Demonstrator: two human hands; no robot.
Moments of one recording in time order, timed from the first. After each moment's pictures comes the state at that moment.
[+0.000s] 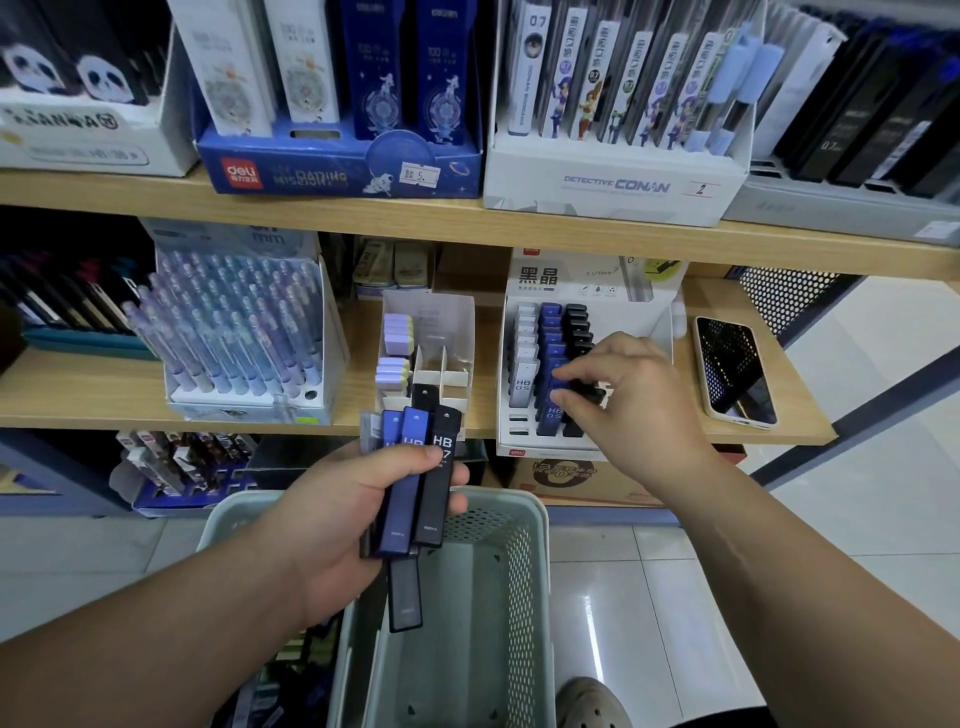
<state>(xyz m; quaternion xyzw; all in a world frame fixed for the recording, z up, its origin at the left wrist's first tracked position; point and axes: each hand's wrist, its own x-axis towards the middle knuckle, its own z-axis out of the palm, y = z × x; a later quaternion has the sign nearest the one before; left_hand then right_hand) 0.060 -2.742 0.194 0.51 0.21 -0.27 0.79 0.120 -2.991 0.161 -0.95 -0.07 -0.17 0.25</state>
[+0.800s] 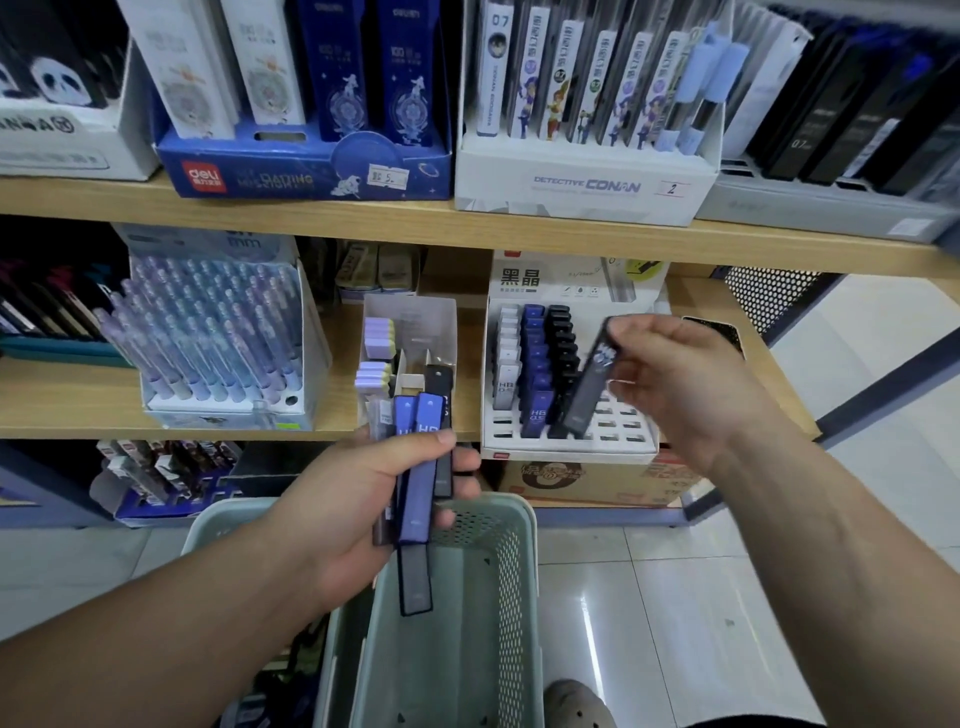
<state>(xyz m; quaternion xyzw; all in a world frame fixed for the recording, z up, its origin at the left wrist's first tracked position) 0.070 -2.760 0.193 0.53 0.18 -0.27 0.79 0.111 -3.006 0.217 -0.69 0.15 0.00 0.70</state>
